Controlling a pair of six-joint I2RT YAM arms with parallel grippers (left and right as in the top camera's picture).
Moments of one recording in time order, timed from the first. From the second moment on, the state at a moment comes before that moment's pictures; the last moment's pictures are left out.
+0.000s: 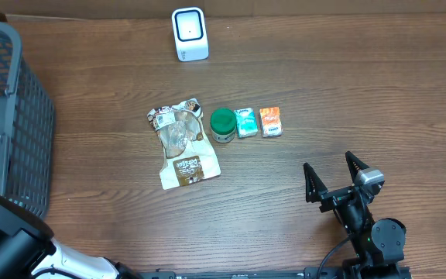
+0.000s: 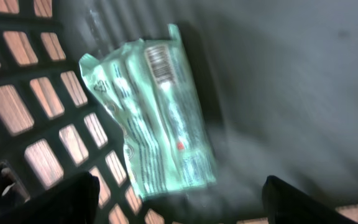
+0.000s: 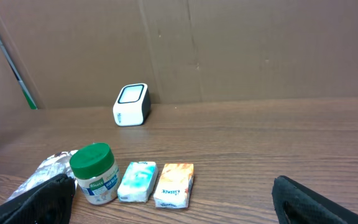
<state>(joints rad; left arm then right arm) 0.86 1.89 1.54 -1.16 -0.23 -0.39 0.13 0.01 0.02 -0.02 -0.18 0.17</state>
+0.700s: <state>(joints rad) 0.85 1.89 1.32 -0.90 -0.21 -0.33 0.13 0.01 0.02 -0.02 -0.18 0.17</state>
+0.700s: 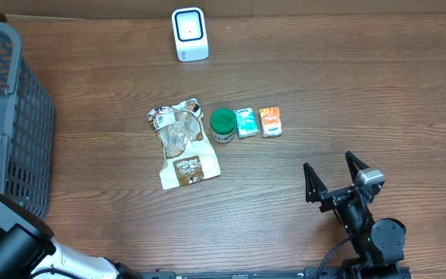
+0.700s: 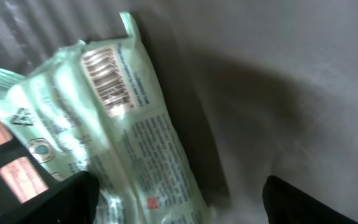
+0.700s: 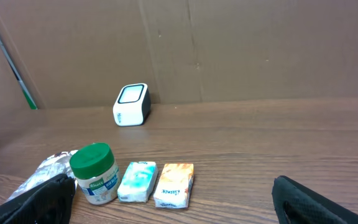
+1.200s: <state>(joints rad) 0.85 1.90 1.30 -0.90 -0.30 -0.31 0.13 0.01 0.02 -0.02 -0.18 0.17</state>
